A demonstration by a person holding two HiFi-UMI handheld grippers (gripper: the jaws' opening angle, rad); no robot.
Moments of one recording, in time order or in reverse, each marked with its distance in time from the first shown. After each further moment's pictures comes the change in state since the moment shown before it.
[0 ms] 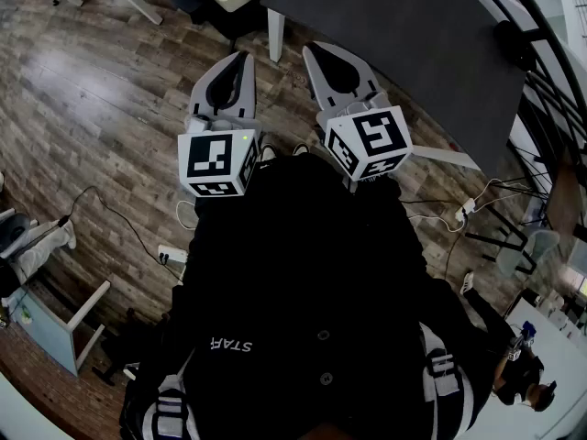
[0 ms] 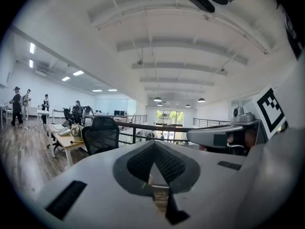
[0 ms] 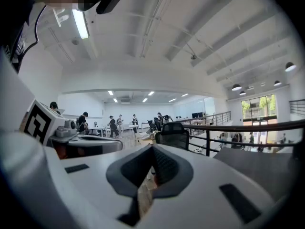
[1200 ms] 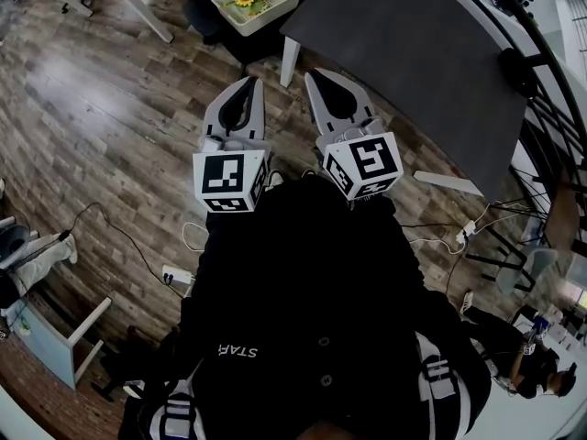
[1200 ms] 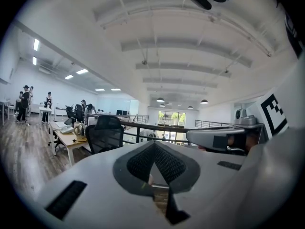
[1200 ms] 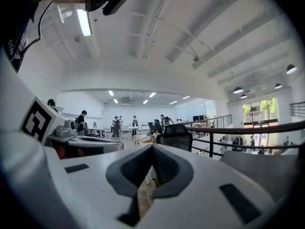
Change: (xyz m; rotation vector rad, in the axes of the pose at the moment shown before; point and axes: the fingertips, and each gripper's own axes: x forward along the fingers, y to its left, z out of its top) left arm 0.013 0.067 -0.008 -0.032 -0.006 0.016; right arm 0.066 0.027 -0.004 -0.022 -0.029 -0.004
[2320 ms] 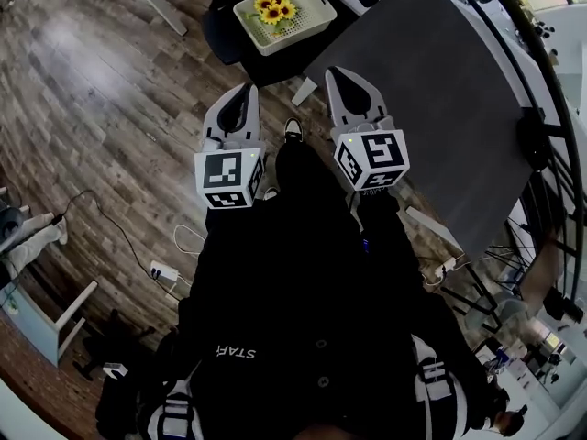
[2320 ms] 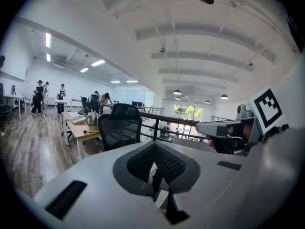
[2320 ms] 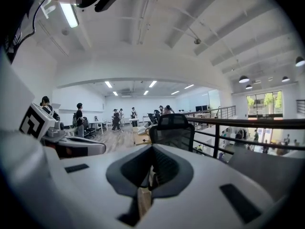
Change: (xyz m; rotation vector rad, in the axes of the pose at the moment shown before) left arm 0.161 0.143 -0.031 -0.078 0.104 0.176; right arm 0.205 -0.119 -0.026 0.019 0.119 0.039
